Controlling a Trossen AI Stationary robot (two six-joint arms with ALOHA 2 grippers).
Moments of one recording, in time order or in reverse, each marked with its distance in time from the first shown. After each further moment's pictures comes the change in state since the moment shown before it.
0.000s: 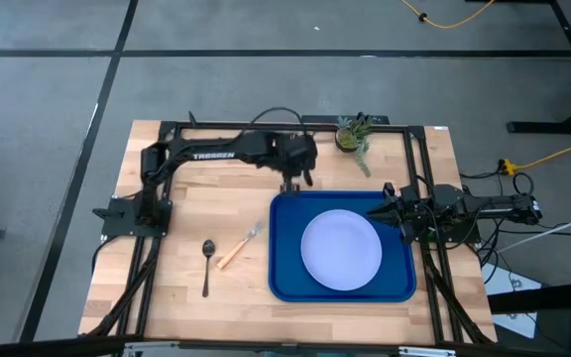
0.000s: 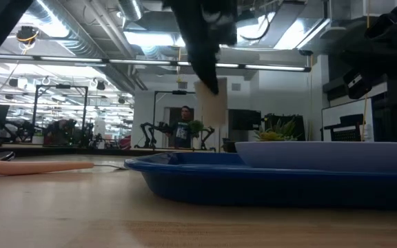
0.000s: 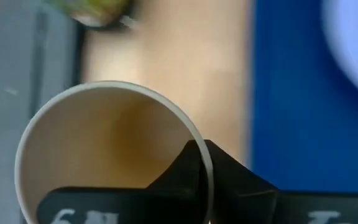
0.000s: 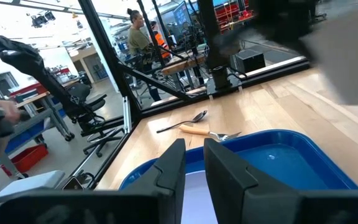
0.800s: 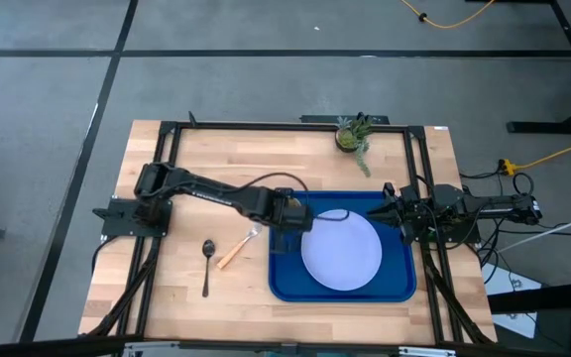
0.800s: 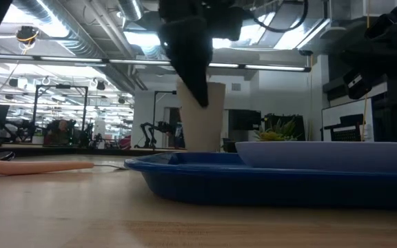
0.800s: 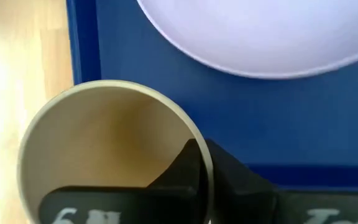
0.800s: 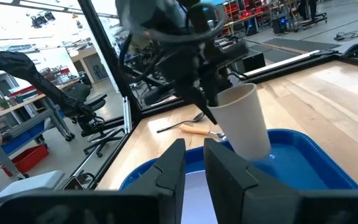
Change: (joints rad) left arm -0.315 0.007 -0.162 0.009 -0.004 -0.275; right arm 0.000 0.001 0.000 0.000 0.000 0.005
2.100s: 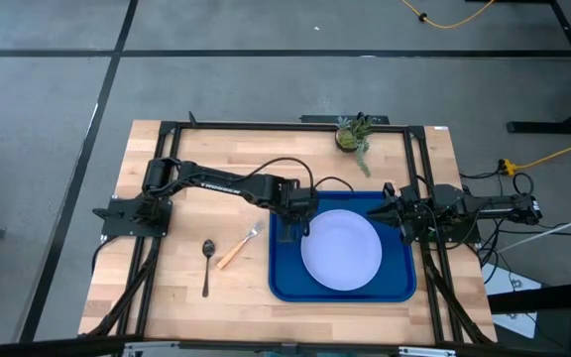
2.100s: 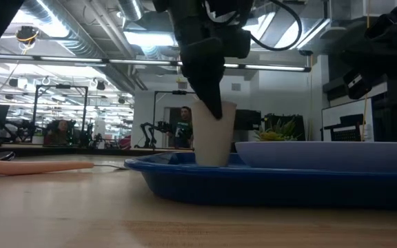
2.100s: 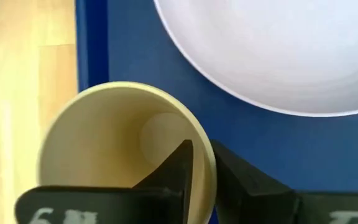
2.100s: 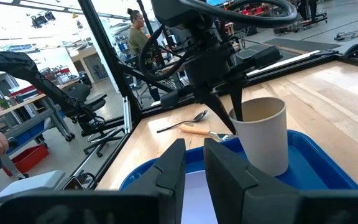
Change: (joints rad) left arm 0.100 0.042 -0.004 0.101 0.097 0.055; right arm 0.000 0.000 0.000 0.000 -0.001 -0.002
